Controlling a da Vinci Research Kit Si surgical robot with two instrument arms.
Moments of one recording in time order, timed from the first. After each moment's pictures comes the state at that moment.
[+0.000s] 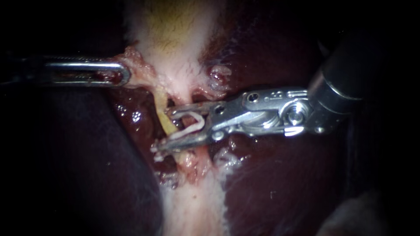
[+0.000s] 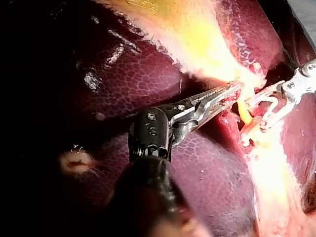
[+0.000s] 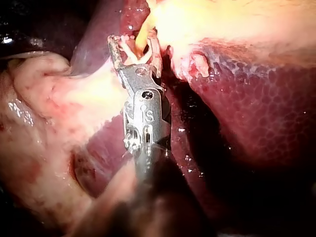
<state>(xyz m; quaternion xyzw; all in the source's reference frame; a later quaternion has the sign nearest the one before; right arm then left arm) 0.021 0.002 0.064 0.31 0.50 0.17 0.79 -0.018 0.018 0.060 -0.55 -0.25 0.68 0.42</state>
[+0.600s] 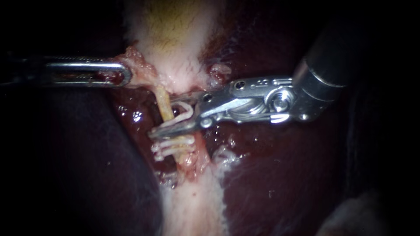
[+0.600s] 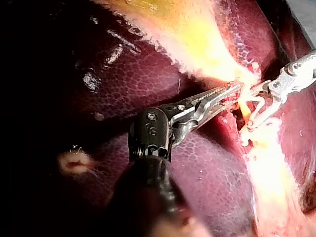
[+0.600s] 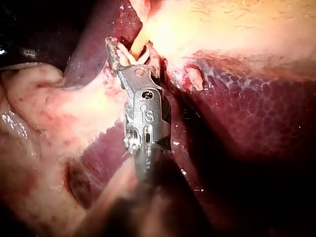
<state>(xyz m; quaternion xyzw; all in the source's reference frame) 0.024 0.003 0.065 0.31 0.51 0.18 0.78 -0.018 0.018 0.060 -0.55 -0.25 0.67 0.42</state>
